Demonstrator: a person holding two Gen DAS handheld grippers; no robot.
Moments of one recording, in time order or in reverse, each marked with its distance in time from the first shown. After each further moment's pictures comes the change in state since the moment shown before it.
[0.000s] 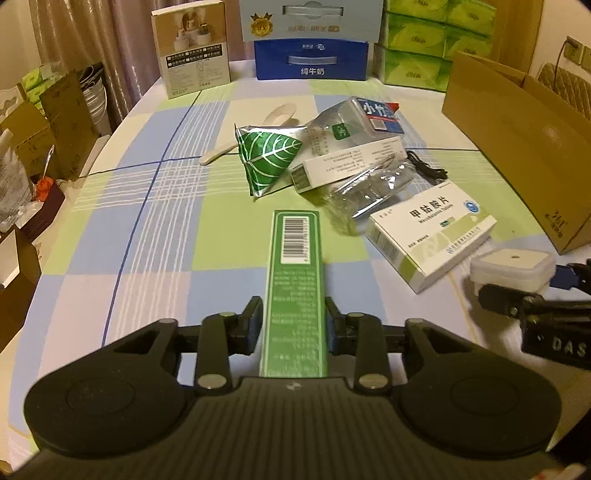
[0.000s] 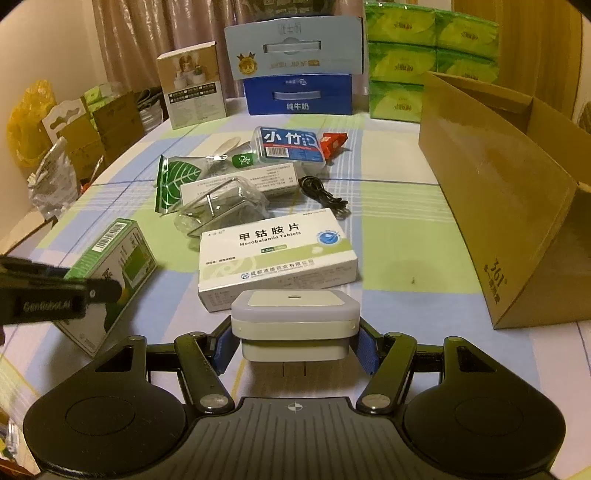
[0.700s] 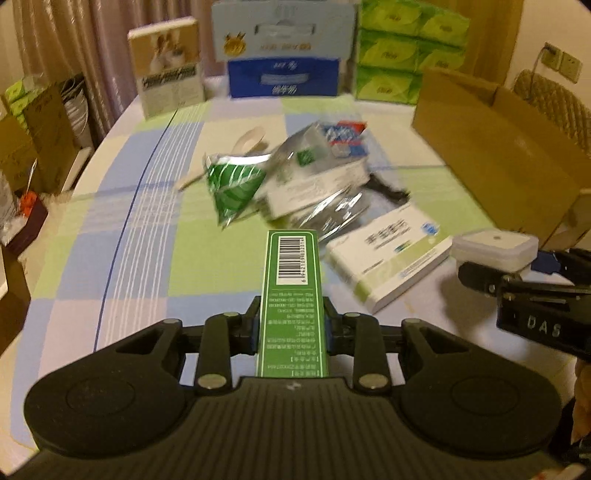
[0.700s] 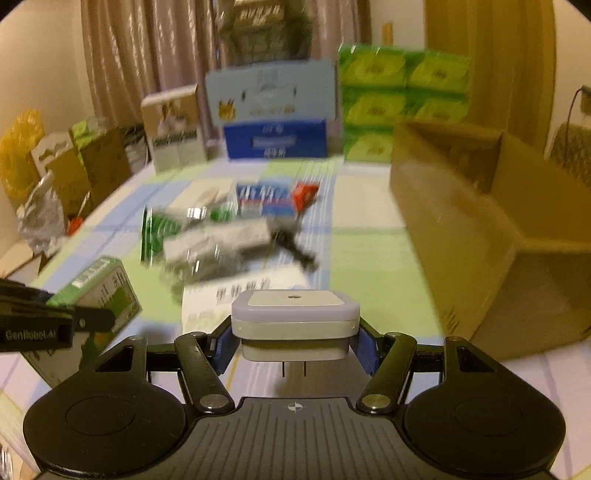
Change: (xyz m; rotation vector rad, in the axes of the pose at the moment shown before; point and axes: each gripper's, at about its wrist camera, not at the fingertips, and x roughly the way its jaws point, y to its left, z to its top) left arm -0.030 -0.021 0.022 0.030 -0.030 -0.072; right arm -0.036 -0.014 0.025 0.027 -0.135 -0.054
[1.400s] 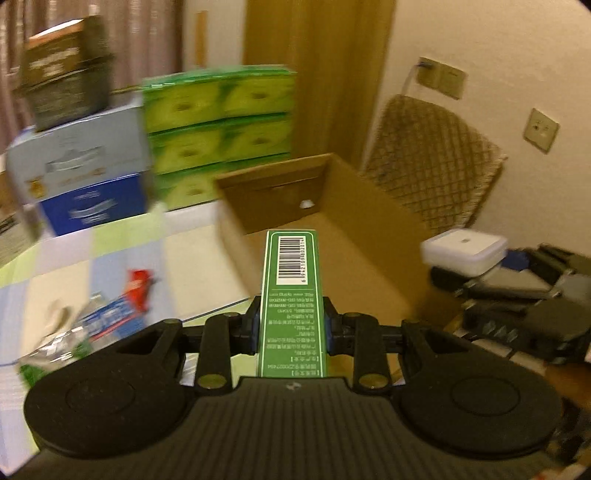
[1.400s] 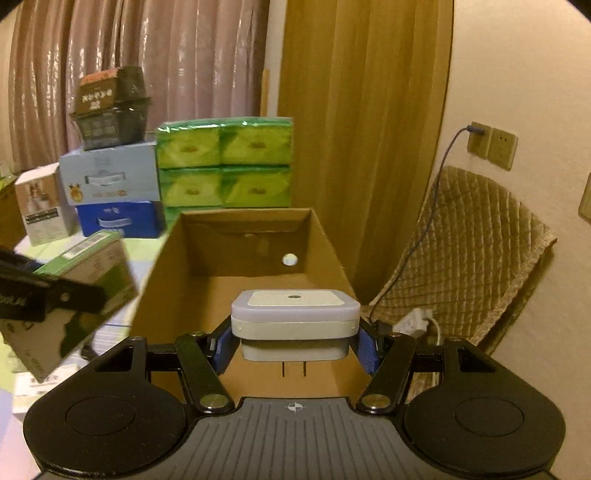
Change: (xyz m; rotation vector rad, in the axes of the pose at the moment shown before) left arm 0.004 -0.220 0.163 0.190 -0.092 -0.299; right arm -0.067 -0.204 0.090 0.016 -0.091 -0.272
